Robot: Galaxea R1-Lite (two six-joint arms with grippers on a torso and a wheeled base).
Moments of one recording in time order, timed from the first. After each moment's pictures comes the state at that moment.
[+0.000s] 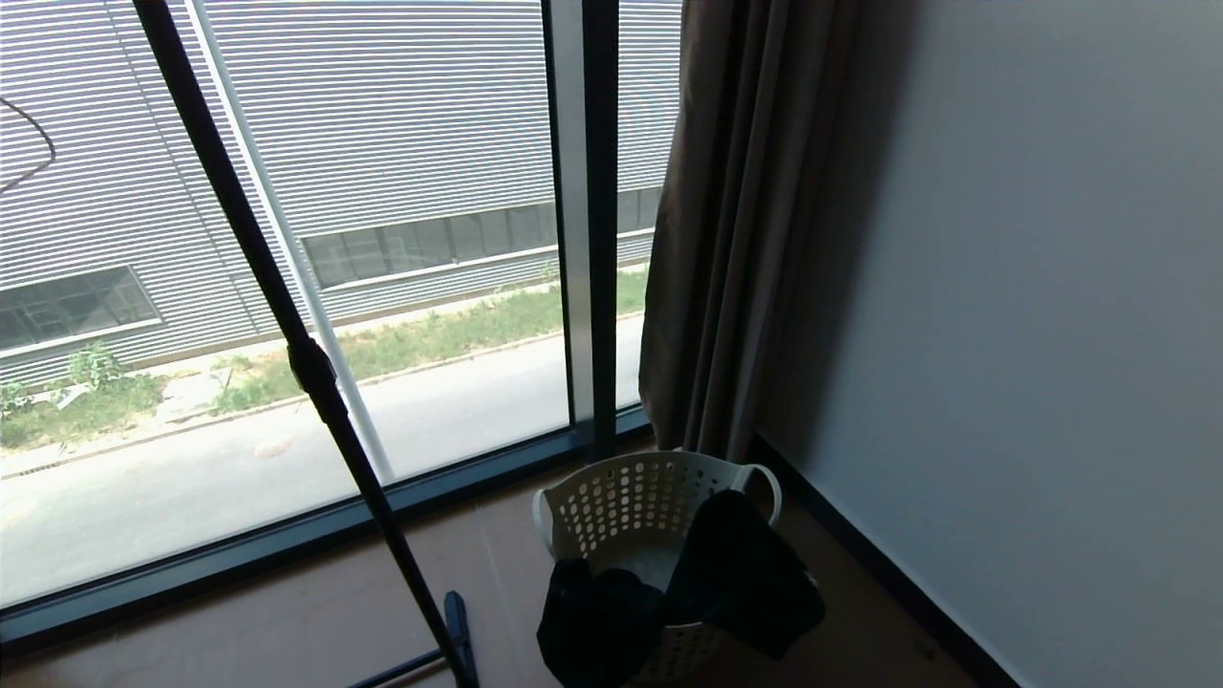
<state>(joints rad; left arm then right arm) -0.01 0.00 -0.02 0.07 -0.14 0.14 0.00 0.00 0.00 -0.01 -0.01 0.02</state>
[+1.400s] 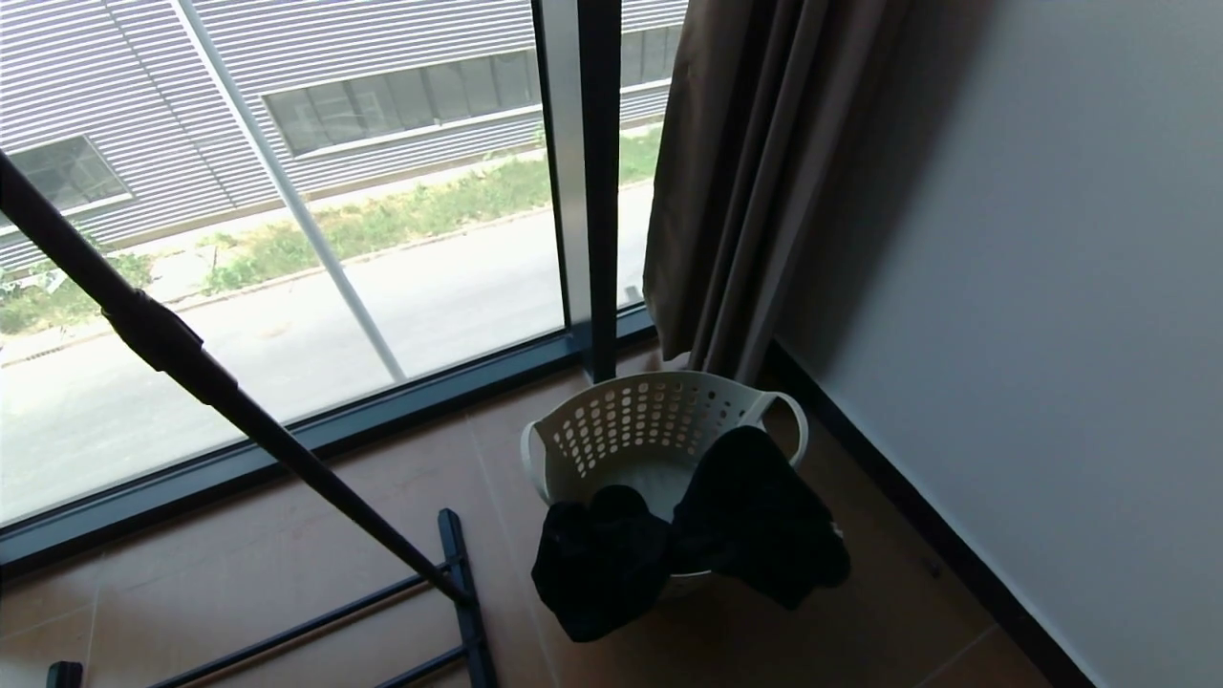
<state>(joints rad) -0.01 0.00 -0.02 0.07 -0.14 0.13 0.00 0.00 0.00 -0.01 -0.01 0.02</state>
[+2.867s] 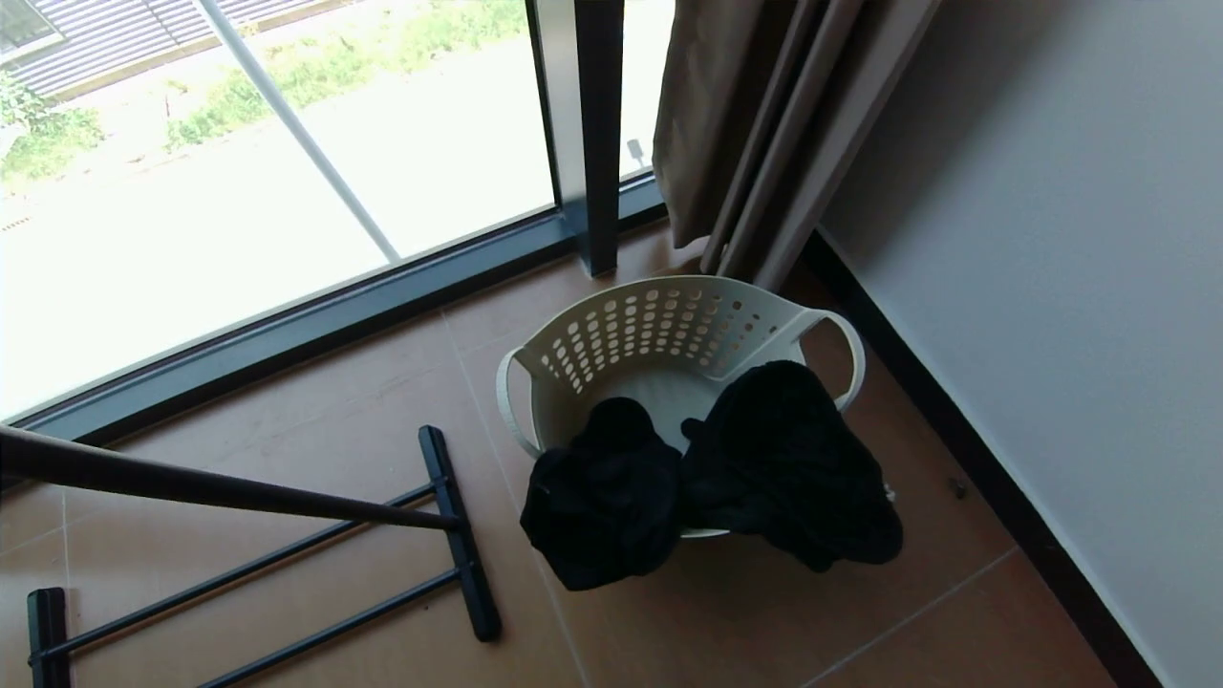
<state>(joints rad) -0.01 0.01 -0.02 0.07 -0.14 0.13 0.00 0.00 0.00 -0.01 -0.01 0.02</state>
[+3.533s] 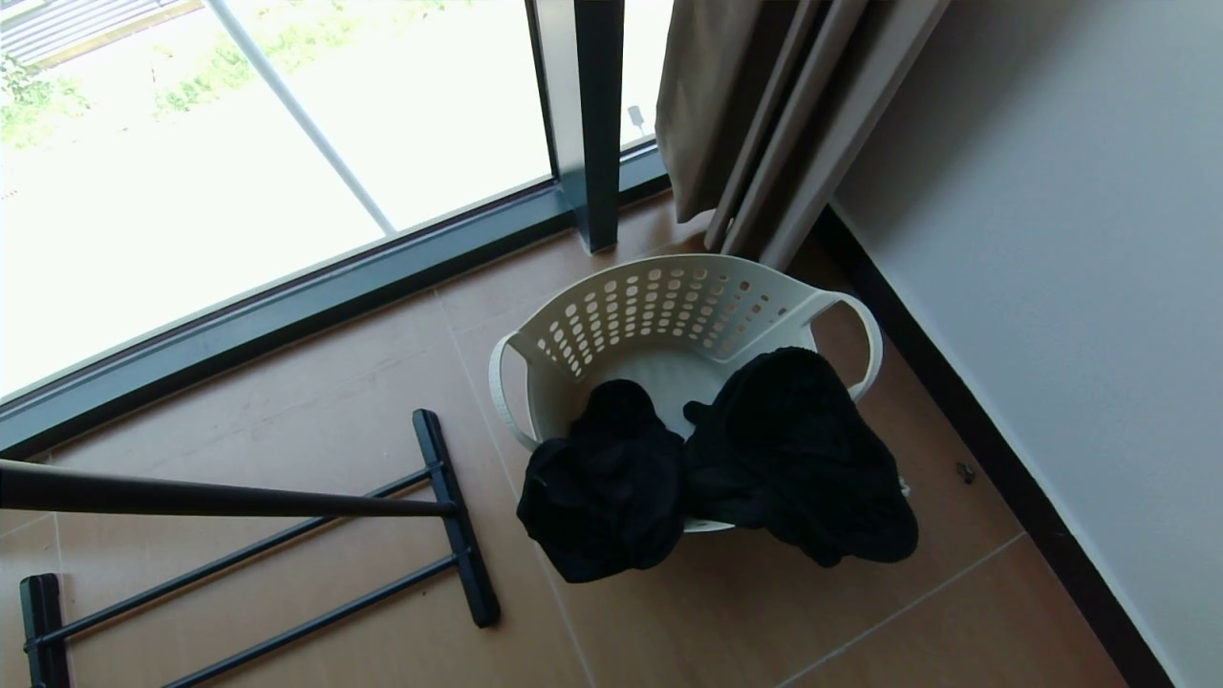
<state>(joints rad) 0.00 0.01 -0.02 0.07 -0.13 0.13 0.01 0.11 -0.08 0.04 -0.01 -0.04</state>
